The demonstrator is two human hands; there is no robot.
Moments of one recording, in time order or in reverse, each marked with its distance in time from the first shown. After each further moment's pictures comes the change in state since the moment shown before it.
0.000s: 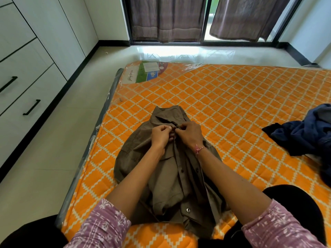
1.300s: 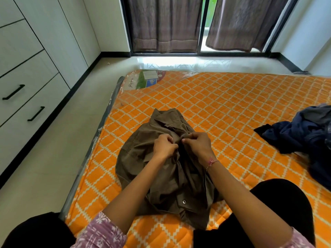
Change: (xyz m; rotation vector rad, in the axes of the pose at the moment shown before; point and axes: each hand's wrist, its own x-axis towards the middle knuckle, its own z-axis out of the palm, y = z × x) left_hand -0.060 -0.004 -0.005 0.635 -0.039 0.192; right_hand -0.066 0.007 -0.039 0.380 -0.032 0.244
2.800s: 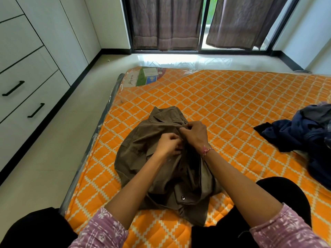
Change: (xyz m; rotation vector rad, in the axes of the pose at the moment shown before) left_hand -0.014 0.012 0.007 -0.453 -0.240 -0.139; right_hand 0.018 -0.014 0.002 -0.281 0.093 -0.264
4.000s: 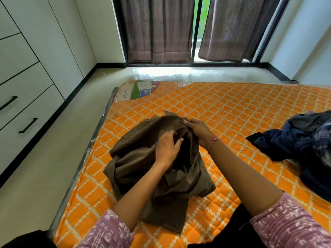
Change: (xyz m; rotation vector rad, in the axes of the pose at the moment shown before) left_hand 0.014 0.023 0.018 0.675 0.298 0.536; right_hand 0.055 0.002 -0.035 0.735 -0.221 0.304
